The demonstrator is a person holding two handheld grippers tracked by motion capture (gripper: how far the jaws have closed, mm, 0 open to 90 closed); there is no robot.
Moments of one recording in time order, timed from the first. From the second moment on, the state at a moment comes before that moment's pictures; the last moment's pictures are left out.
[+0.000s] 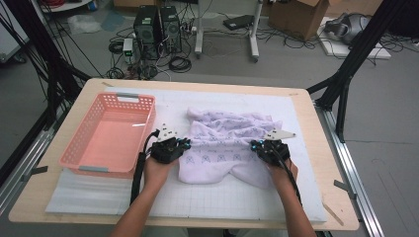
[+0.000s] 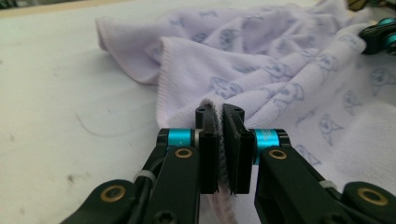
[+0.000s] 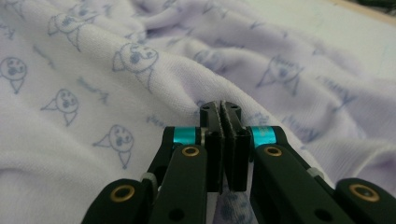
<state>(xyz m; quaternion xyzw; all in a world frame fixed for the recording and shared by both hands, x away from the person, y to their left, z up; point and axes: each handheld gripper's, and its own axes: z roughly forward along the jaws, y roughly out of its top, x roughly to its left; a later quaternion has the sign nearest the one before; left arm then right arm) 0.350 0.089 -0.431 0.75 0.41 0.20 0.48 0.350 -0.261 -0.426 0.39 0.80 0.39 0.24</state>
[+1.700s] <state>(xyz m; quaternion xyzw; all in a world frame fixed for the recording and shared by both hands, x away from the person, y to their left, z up) 0.260 0.129 -0.447 0.77 0.41 0.14 0.47 0.256 -0.351 -0.439 0.47 0.75 0.40 0.22</state>
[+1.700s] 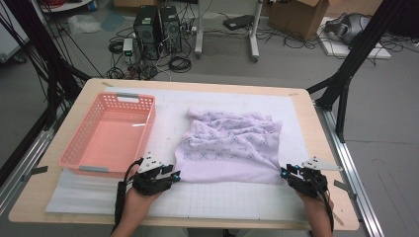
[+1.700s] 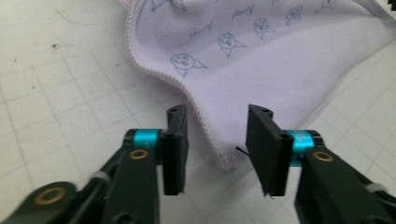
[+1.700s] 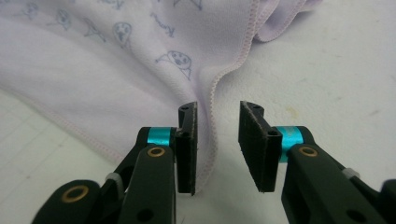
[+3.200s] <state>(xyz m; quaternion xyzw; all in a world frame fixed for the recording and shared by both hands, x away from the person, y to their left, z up) 0.110 0.139 -0.460 0.77 0.41 0.10 0.47 0.099 -0.361 -0.446 0.47 0.77 0.39 0.17</state>
